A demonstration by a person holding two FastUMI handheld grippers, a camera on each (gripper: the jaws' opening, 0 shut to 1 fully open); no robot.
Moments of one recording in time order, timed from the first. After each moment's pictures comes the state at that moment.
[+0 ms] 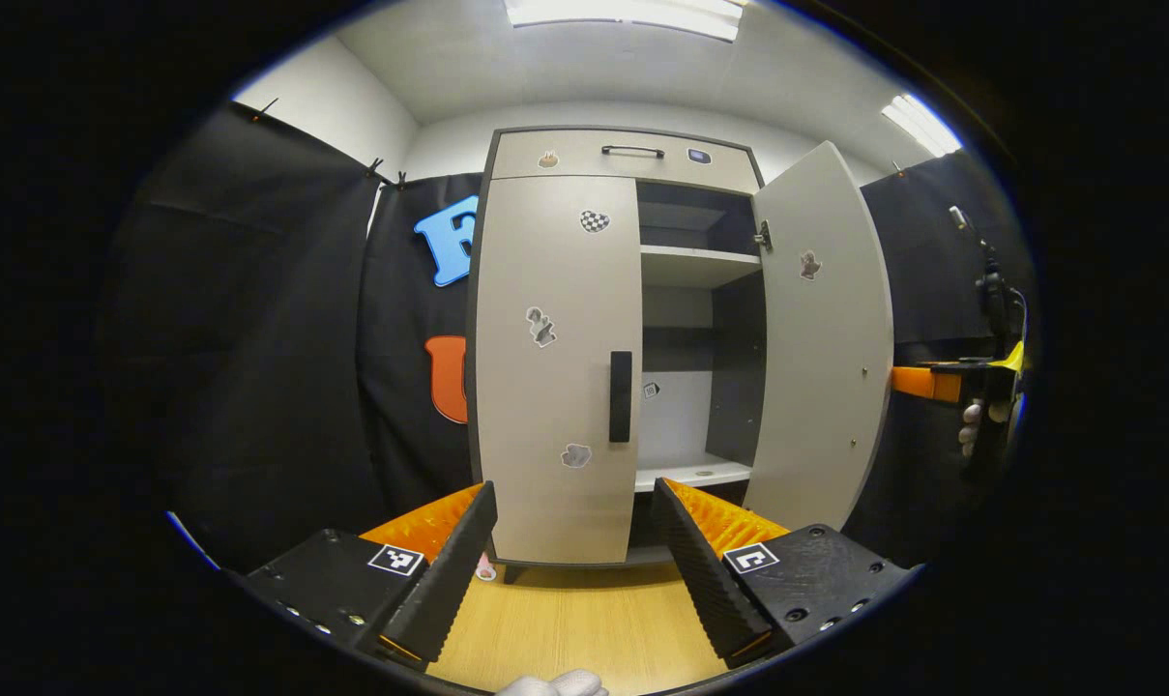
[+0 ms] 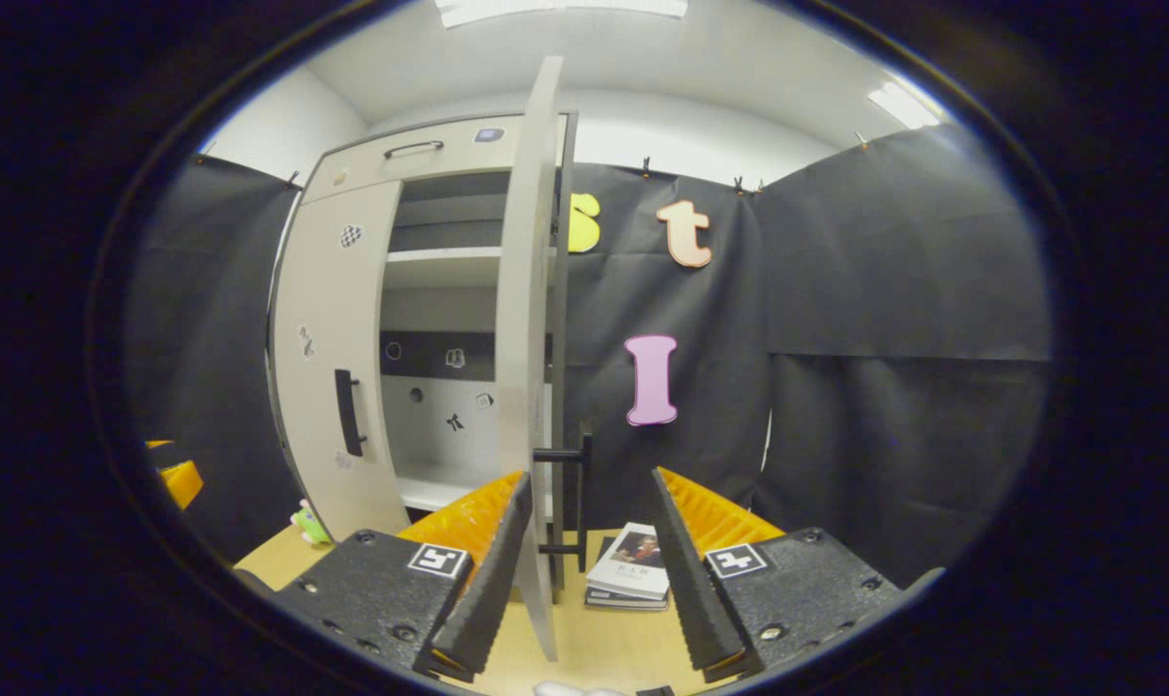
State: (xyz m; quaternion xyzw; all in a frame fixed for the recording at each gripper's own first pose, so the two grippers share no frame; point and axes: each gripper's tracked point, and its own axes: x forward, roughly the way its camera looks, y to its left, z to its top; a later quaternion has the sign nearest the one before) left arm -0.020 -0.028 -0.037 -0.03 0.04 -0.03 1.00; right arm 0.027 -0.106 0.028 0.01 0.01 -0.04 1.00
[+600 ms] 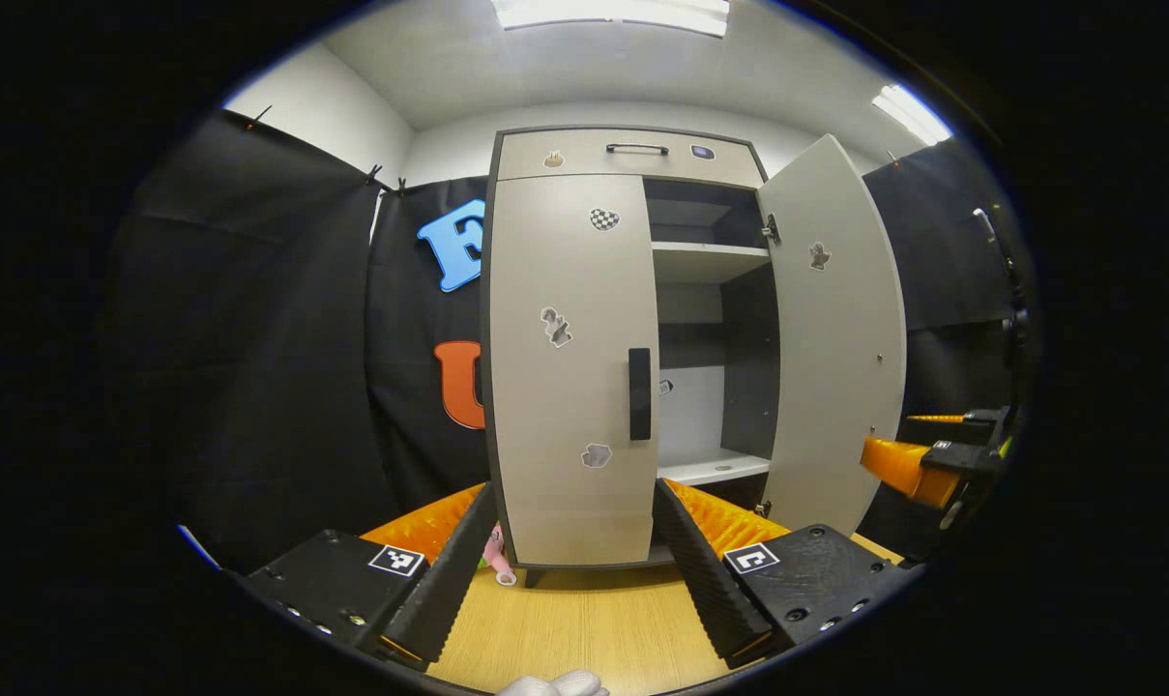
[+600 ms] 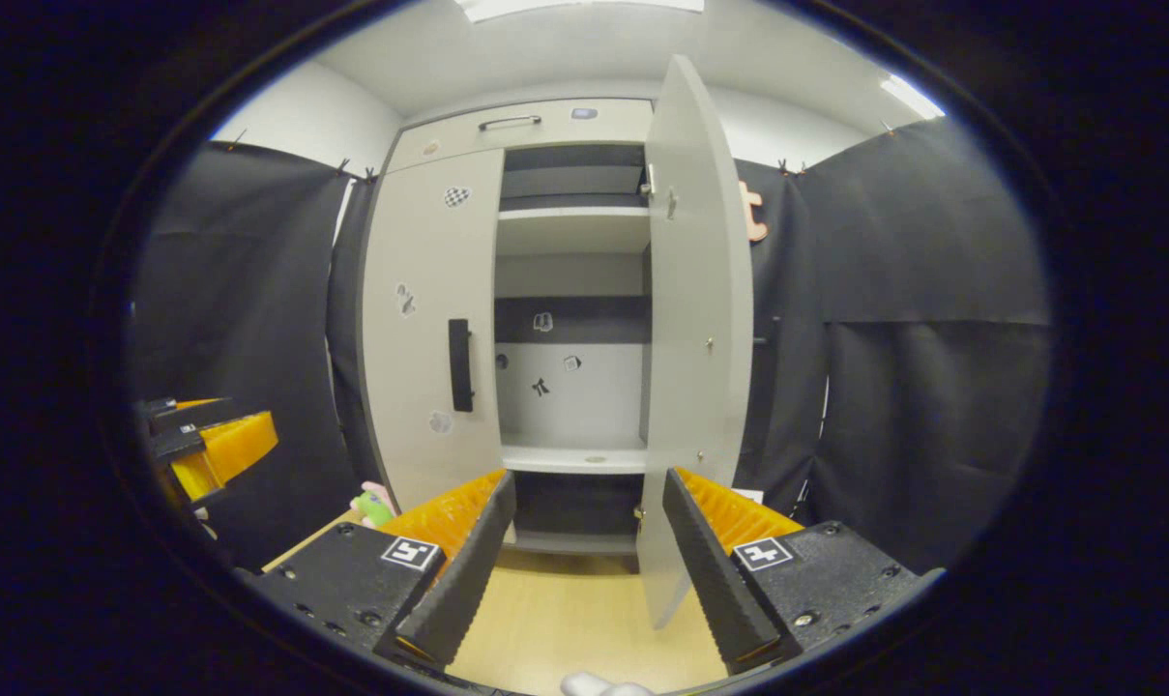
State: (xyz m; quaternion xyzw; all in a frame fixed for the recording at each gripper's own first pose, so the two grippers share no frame) left arm -0.011 -0.011 -0.042 -0.01 0.04 -0.02 1.00; right arm 0.000 0.020 -0.048 0.02 0.05 0.03 1.00
